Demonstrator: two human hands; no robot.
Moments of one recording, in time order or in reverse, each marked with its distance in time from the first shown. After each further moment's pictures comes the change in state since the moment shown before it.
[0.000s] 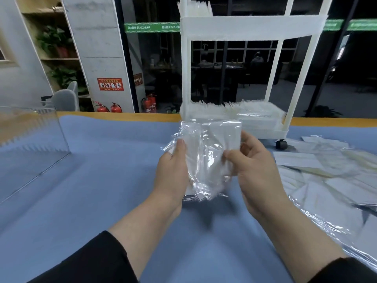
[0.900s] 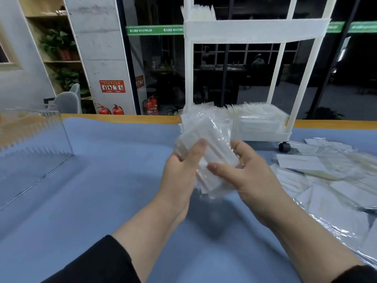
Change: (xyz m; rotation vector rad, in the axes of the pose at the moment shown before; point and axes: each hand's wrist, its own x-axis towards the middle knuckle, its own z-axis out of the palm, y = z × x) left_hand -0.013 0.014 0.004 -0.191 -0.170 0.135; right_hand -0.011 -0.013 0.002 -0.133 -0.248 0.057
